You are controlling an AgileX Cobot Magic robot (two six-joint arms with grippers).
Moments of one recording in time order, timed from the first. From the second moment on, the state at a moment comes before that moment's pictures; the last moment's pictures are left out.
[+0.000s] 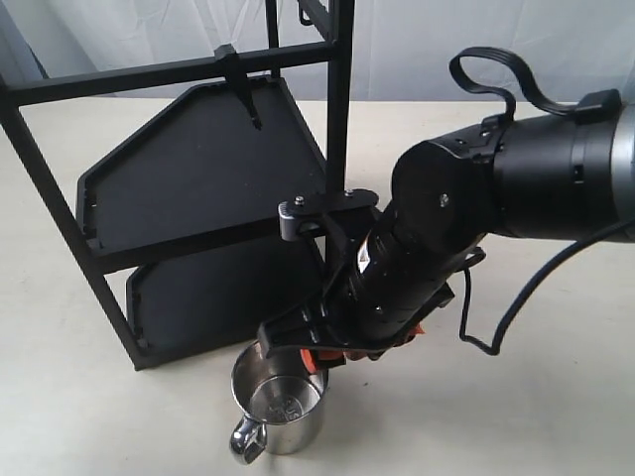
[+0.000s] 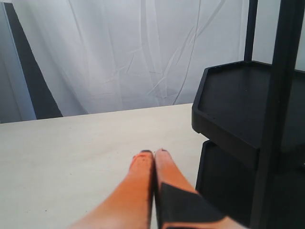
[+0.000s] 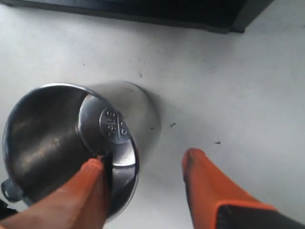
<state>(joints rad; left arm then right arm) -0.17 0.00 0.00 0.04 0.13 -0.01 0.84 1.67 -0.97 0.28 0.69 0.19</state>
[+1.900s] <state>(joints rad) -0.17 0.00 0.00 0.04 0.13 -0.01 0.62 1.08 -0.60 1.35 0.49 0.11</state>
